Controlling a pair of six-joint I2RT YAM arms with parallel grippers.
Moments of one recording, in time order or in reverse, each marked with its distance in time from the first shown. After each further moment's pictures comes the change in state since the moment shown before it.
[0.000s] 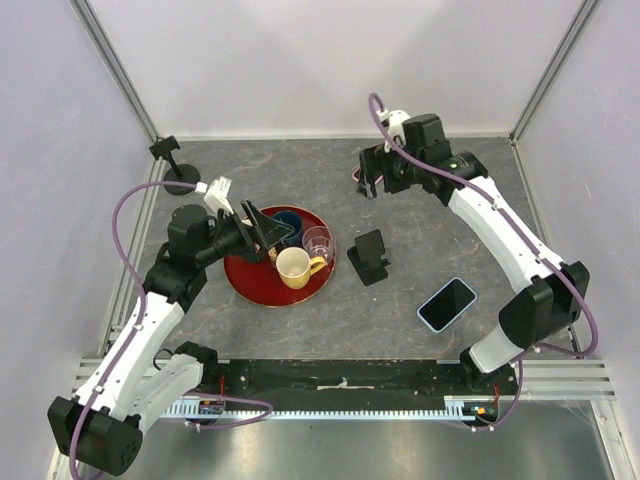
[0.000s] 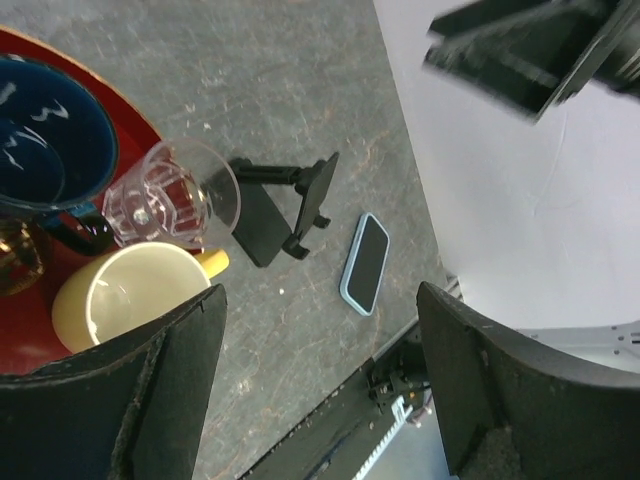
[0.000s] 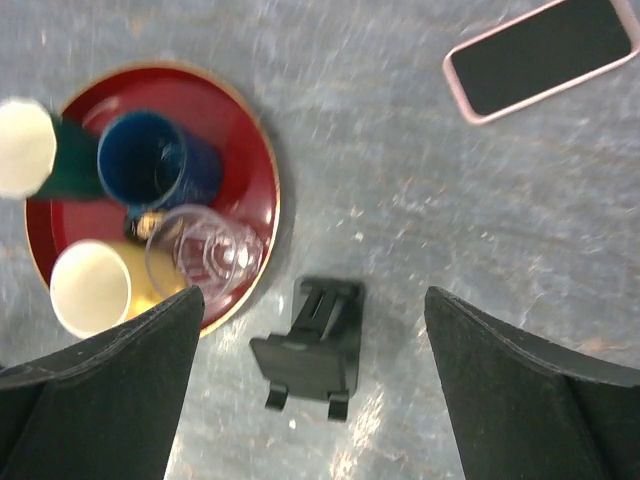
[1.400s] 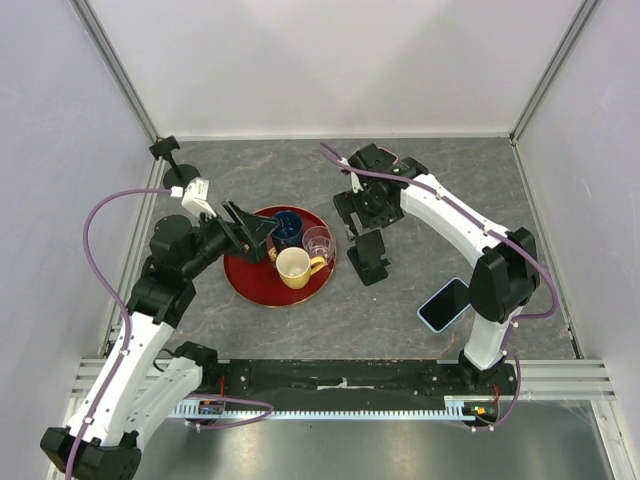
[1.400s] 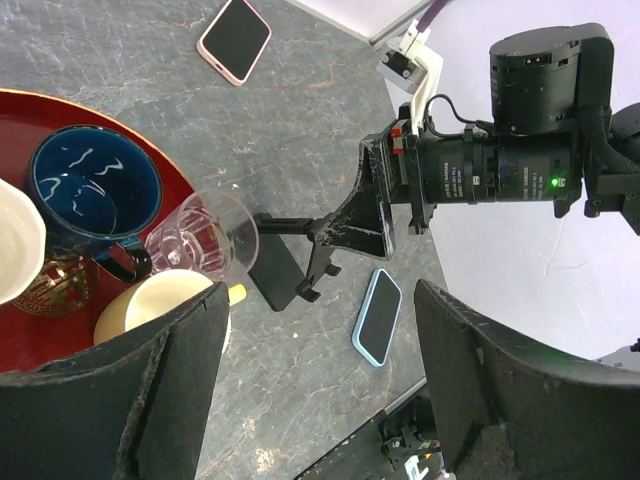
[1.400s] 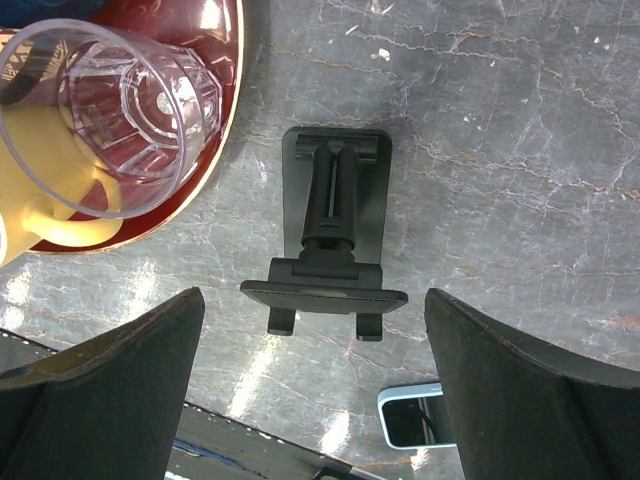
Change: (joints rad) left arm 0.000 -0.151 0.030 -0.059 -0.180 0.000; right arm 0.183 0.242 0.061 -0.361 0.175 0.062
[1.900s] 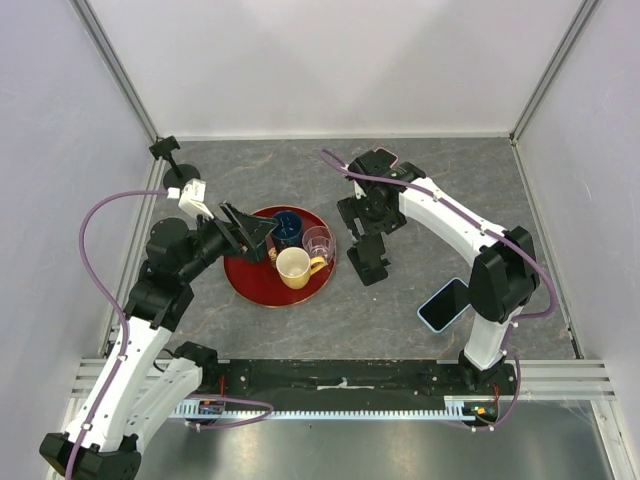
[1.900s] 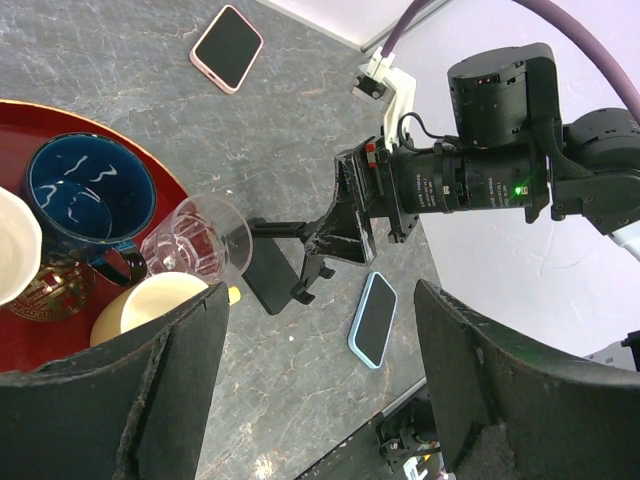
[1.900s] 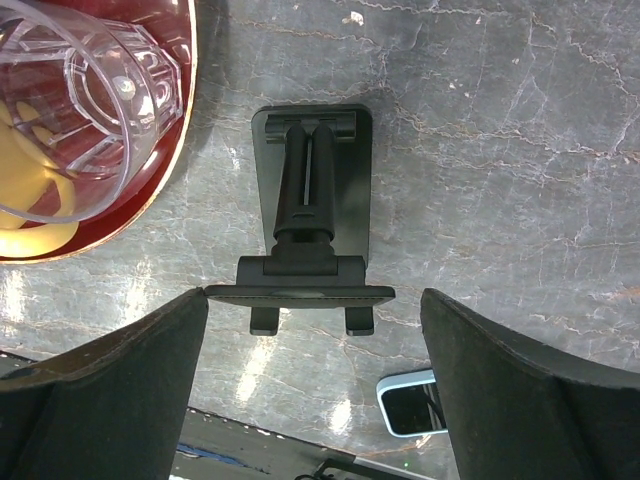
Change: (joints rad) left arm 0.000 -0.025 0.000 -0.001 0.000 0.000; right arm 0.010 0.000 -0.055 -0.002 0.055 0.041
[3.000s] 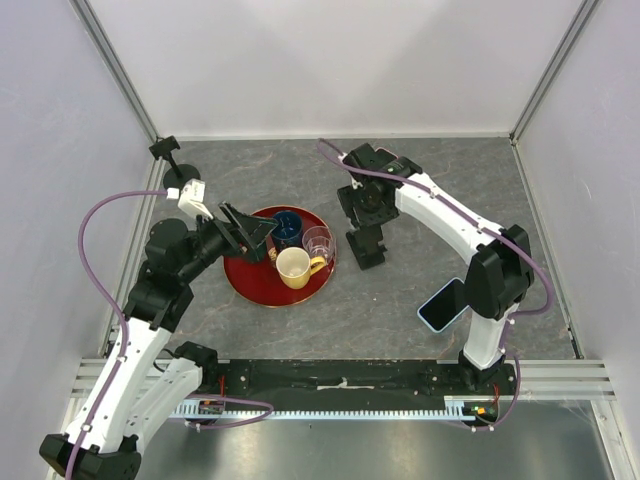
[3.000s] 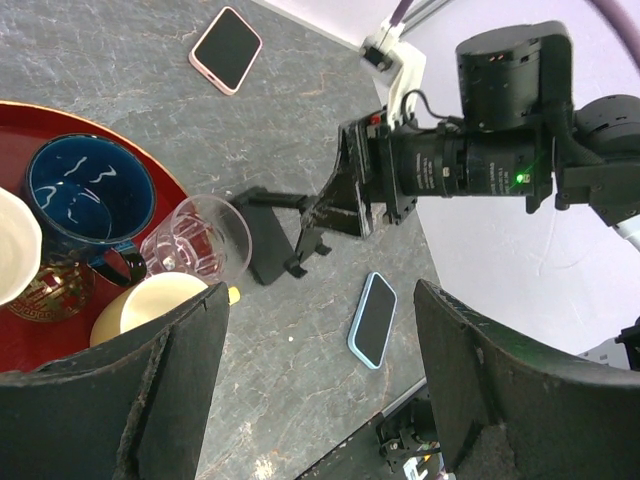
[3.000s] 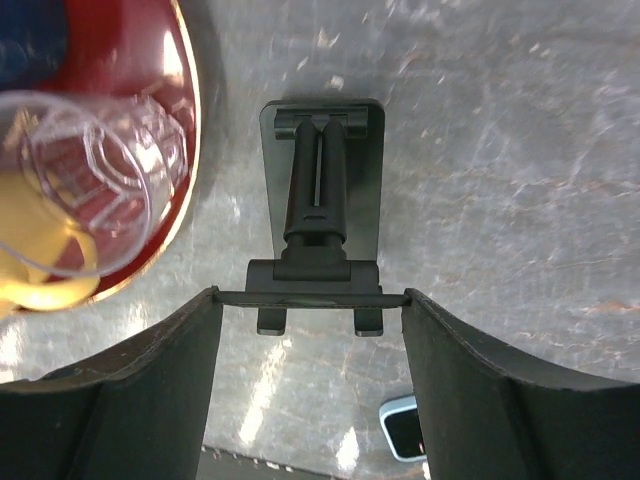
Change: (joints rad) left arm 0.000 -0.003 0.000 -0.001 0.000 0.000; right arm 0.010 0.032 0.060 0.008 0.047 0.027
